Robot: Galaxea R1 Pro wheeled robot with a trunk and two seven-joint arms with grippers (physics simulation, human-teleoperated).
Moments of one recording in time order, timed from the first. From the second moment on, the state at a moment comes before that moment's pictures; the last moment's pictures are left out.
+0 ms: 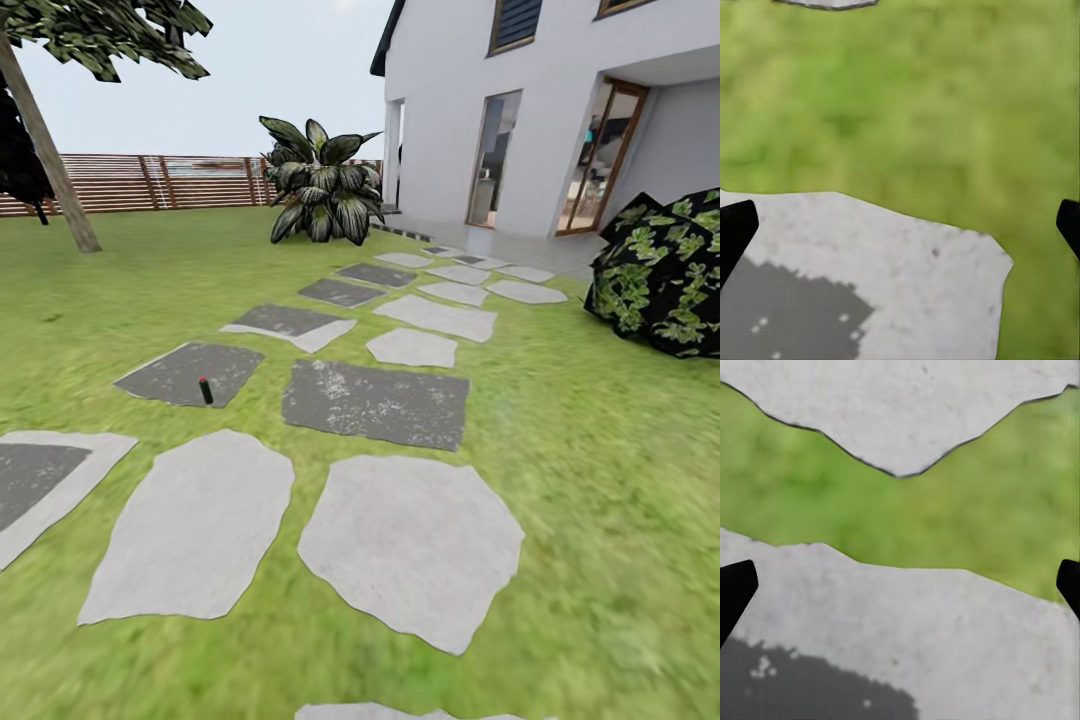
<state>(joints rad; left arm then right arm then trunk) -0.14 0.05 0.10 -0.47 0.00 -0.22 0.00 -0.07 -0.03 0.00 -0.58 0.14 -0.29 0.00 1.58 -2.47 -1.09</state>
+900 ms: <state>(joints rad) -0.14 0.05 0.10 -0.47 0.00 -0.22 0.00 -0.07 -0.02 0.00 -0.58 0.14 -0.29 0.00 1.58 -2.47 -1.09</state>
